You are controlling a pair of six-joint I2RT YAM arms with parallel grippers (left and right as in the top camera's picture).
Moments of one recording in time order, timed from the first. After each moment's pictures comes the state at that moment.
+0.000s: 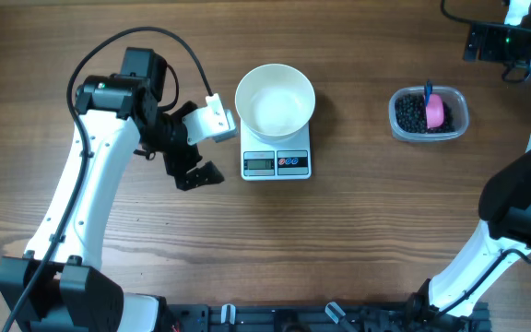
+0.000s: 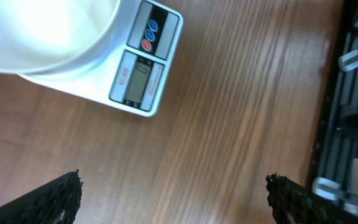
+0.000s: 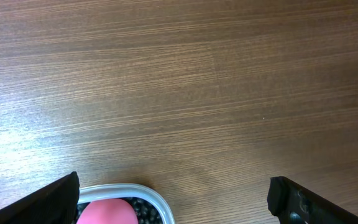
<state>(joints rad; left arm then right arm) -0.13 1.59 1.44 -1.32 0.52 1.11 -0.31 2.08 2.02 -0.98 -0.02 -0.14</state>
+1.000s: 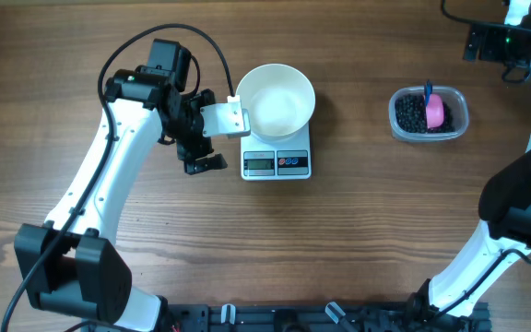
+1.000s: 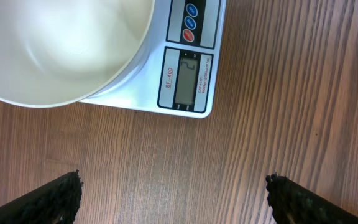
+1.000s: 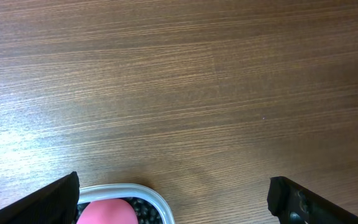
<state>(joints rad) -0.21 1.68 1.44 -1.14 0.38 1.21 -0.31 2.08 2.02 -0.98 -0.02 -0.14</state>
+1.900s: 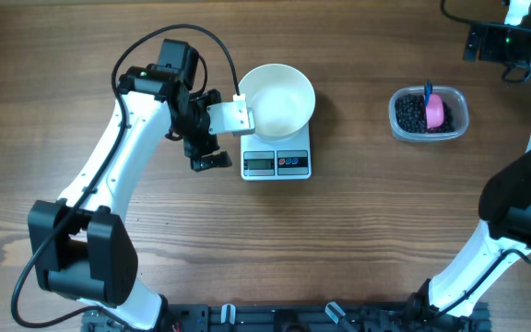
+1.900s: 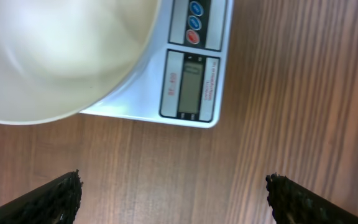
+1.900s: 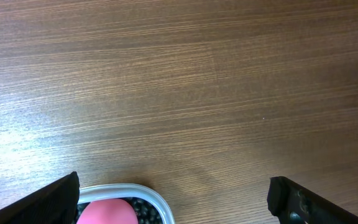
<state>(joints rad) -0.22 1.76 1.44 -1.10 0.39 1.21 -0.31 2.08 2.02 -0.98 -0.02 -0.14</state>
